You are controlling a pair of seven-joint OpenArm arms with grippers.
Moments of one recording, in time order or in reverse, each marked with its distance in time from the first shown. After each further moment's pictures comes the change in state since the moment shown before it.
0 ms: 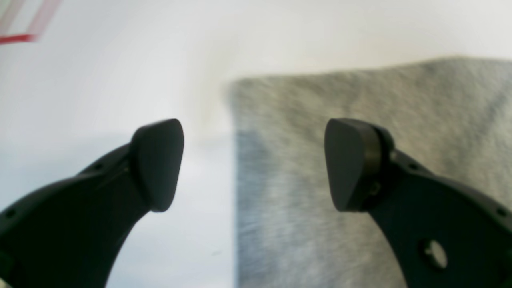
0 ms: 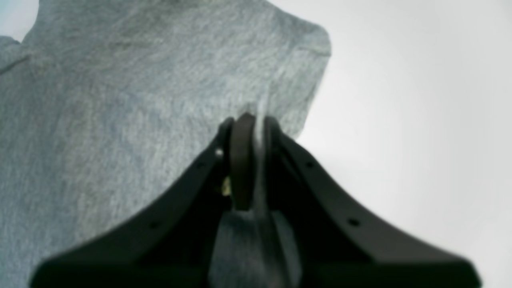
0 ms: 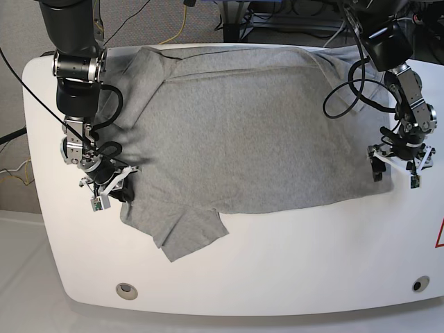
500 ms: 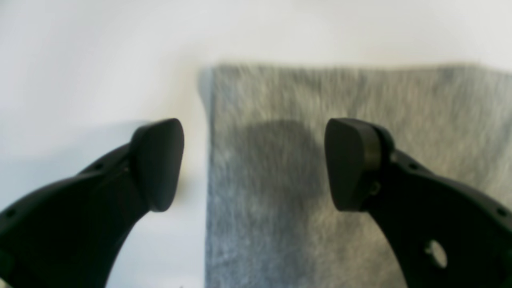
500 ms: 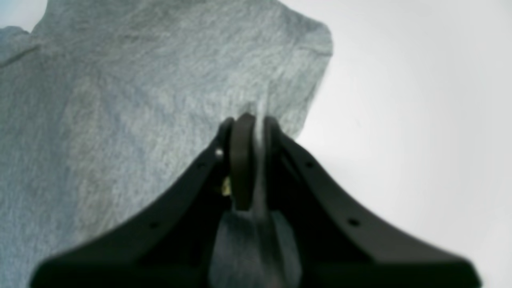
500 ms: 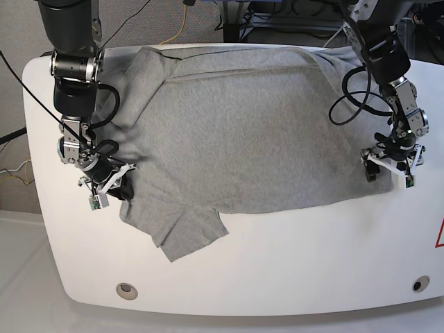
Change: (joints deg) left arm -4.0 -0.8 -0.1 -12.3 0.2 2.3 -5.0; right arm -0.1 1.0 0.0 0.0 0.0 1.0 -0.4
